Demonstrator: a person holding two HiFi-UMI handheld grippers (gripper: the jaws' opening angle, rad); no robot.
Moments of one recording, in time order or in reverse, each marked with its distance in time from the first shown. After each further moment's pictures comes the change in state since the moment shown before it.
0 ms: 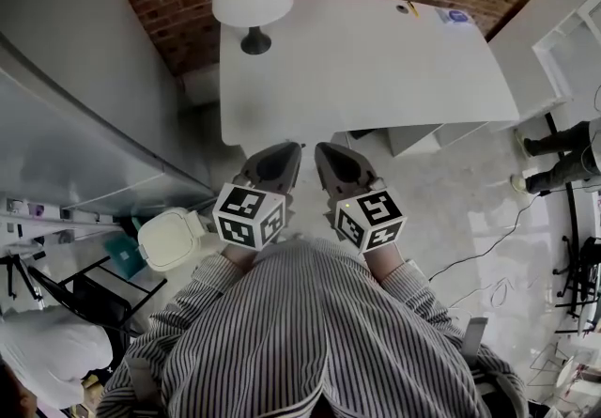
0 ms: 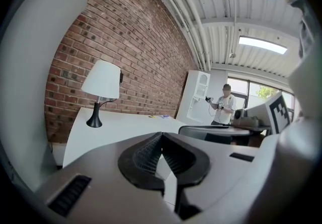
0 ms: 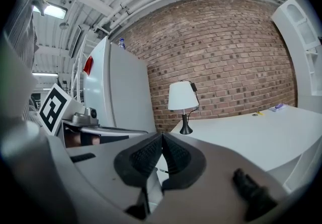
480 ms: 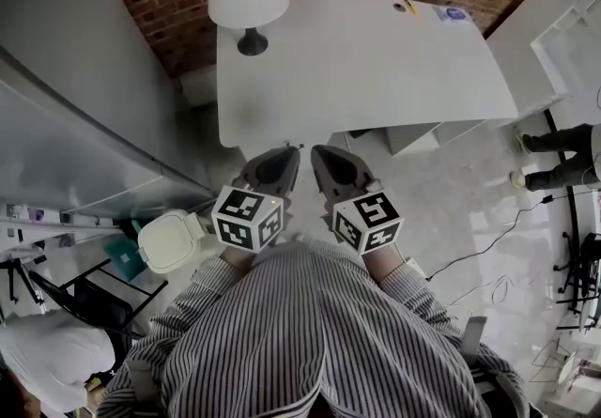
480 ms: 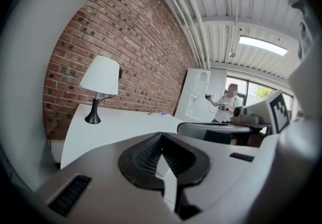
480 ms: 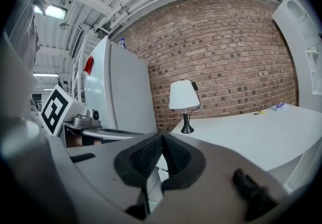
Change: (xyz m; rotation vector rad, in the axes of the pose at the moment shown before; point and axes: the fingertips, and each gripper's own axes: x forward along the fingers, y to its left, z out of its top) left arm 0.003 0.000 -0.008 -0.007 0.034 -0.019; right arm 0.003 0.002 -0.003 0.002 0.012 0.010
